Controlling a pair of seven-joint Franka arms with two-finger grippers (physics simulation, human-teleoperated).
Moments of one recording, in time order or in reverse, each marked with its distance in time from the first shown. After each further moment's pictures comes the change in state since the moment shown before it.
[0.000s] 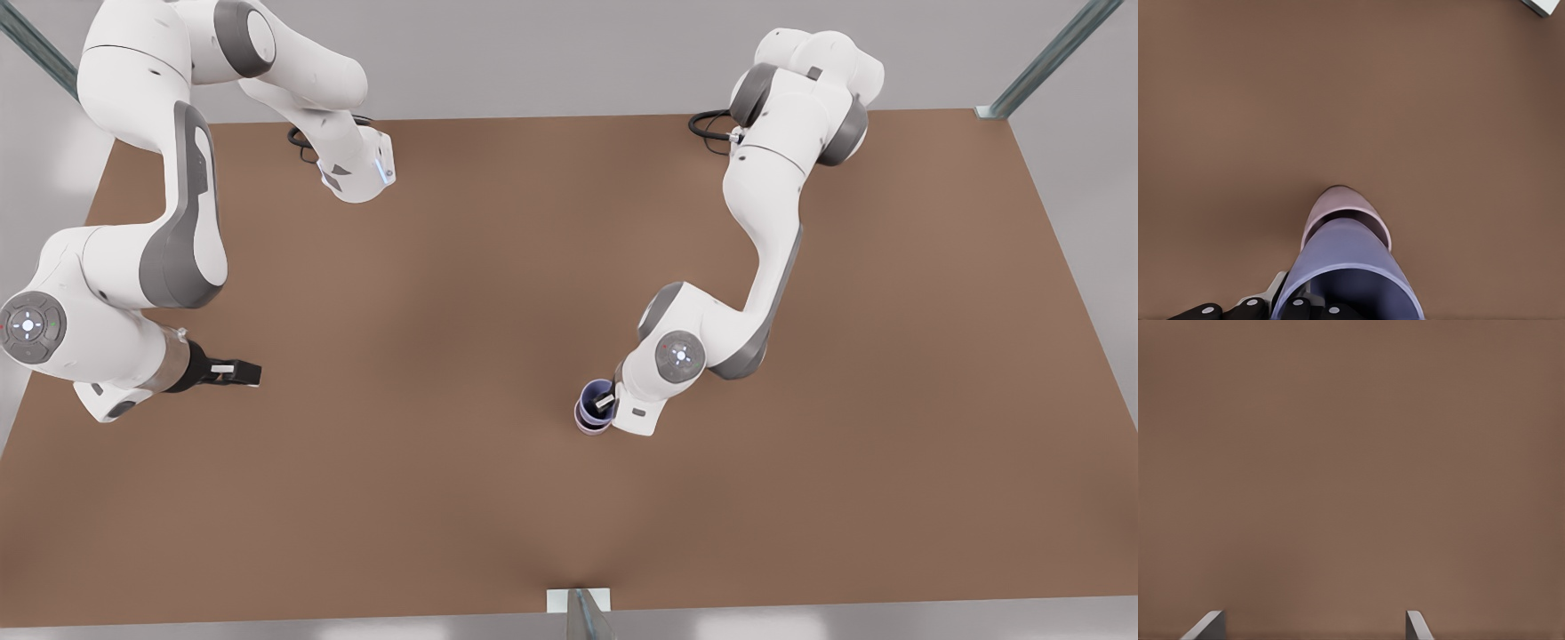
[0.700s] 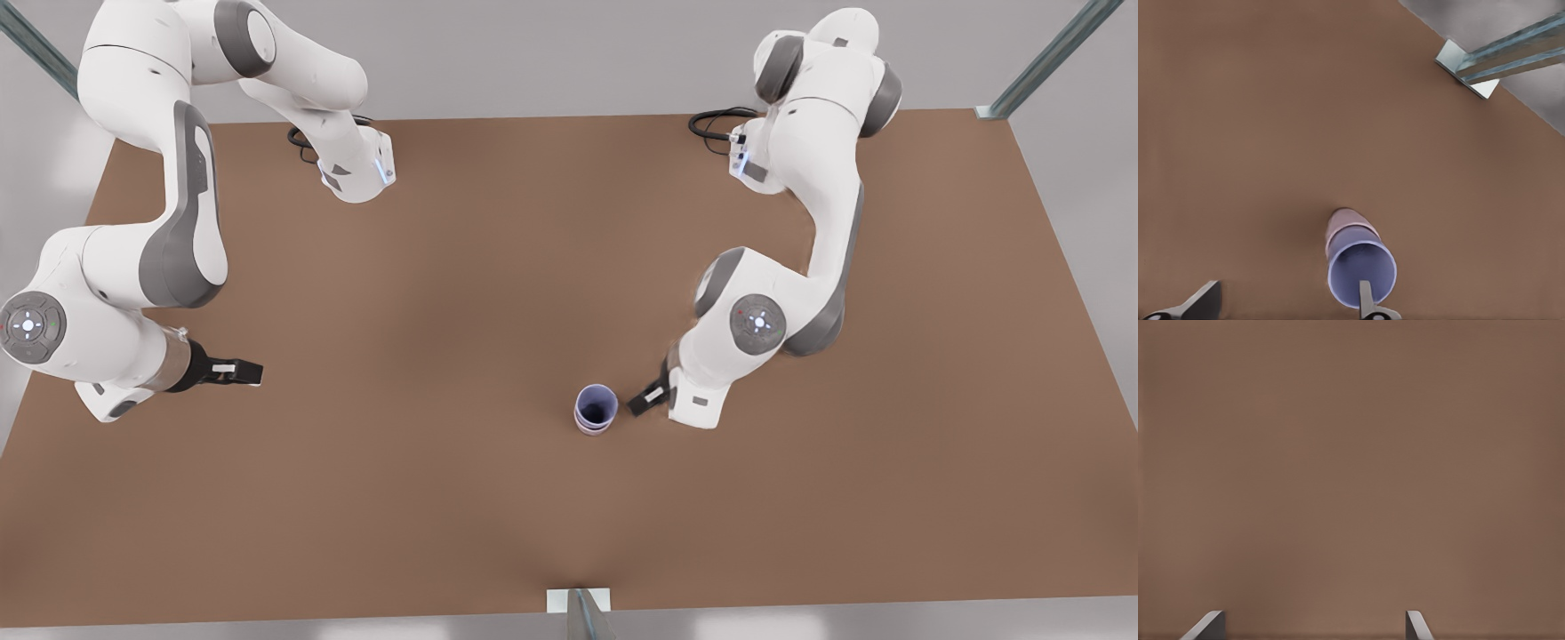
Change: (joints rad) left arm 0.120 -0.223 0.038 0.013 0.013 -0.150 0.035; right arm 0.002 0.000 0.000 0.002 0.007 -0.003 0.000
